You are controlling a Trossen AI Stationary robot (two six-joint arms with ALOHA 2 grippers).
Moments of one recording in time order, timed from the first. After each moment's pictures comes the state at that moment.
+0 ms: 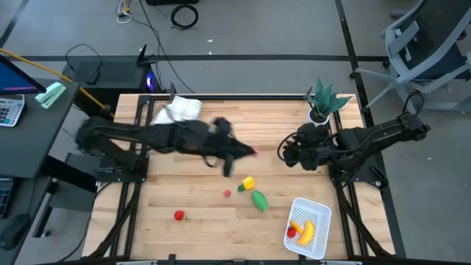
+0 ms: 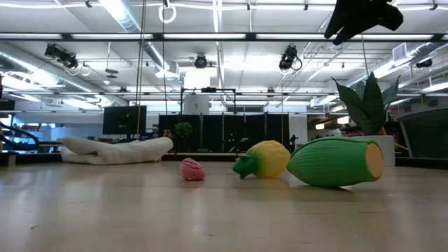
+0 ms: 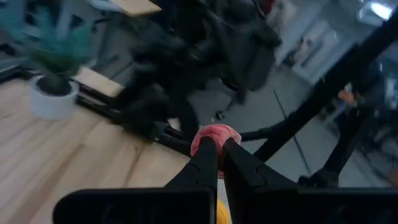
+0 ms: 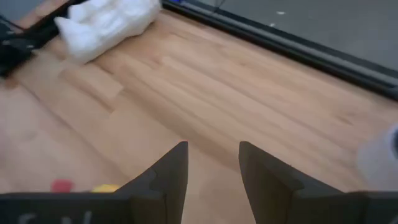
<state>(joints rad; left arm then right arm) -0.15 1.54 1.52 -0.15 -0.14 -0.55 0.31 1.16 1.14 -1.09 0.74 1.12</state>
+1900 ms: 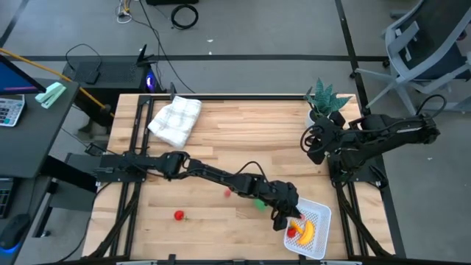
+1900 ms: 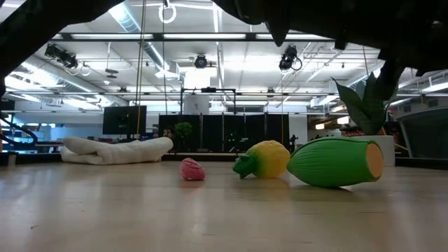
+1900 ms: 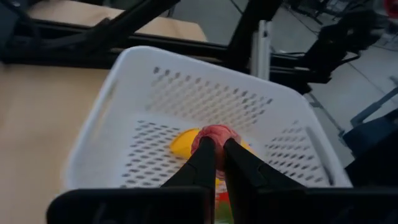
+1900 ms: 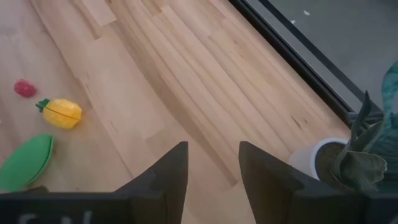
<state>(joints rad) -0.24 2.55 2.16 0.03 0.19 -0.28 0.21 0.93 1.14 -1.29 0.53 0.68</state>
